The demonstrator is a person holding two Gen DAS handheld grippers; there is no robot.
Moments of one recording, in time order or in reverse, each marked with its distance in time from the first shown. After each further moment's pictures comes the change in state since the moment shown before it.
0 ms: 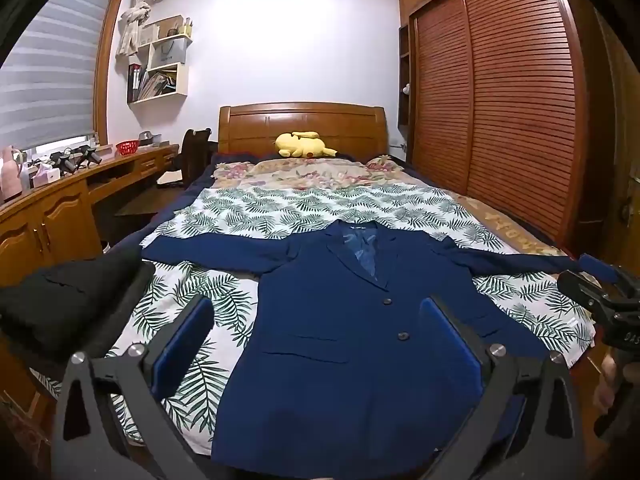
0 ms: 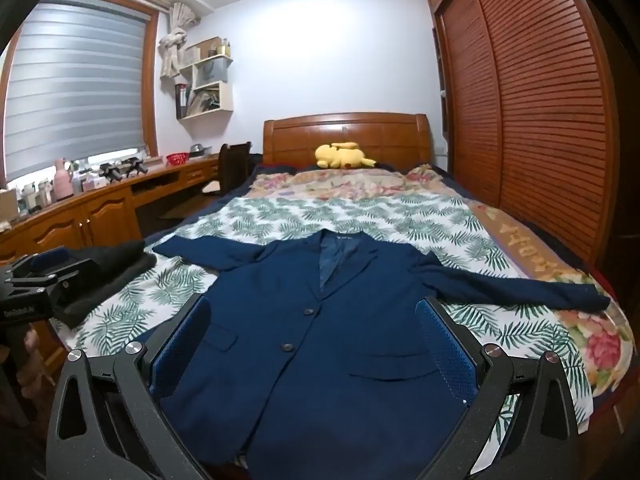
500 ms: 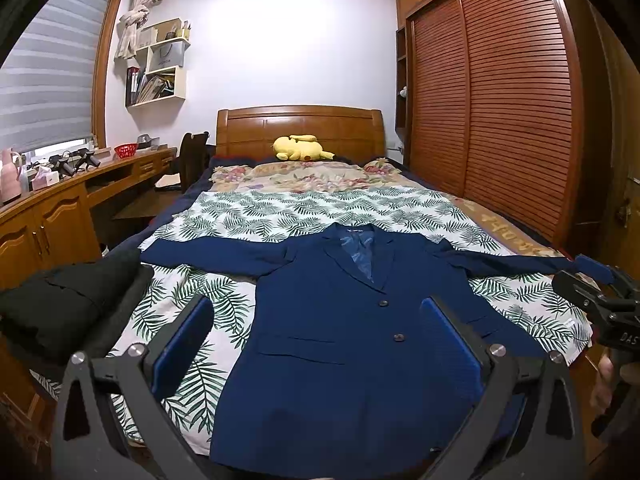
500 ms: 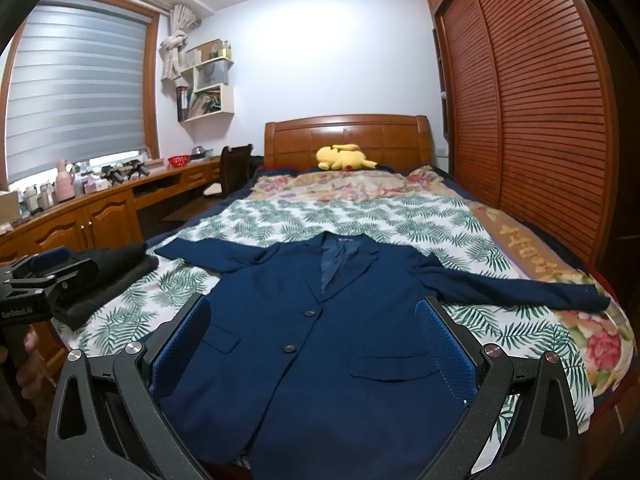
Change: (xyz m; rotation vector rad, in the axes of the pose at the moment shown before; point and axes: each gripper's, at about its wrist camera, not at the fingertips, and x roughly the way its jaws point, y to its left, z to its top) left arm -0.008 -0.018 0.012 0.006 -0.003 0.004; right arm -0.001 0.000 0.001 0.001 -0.002 0.002
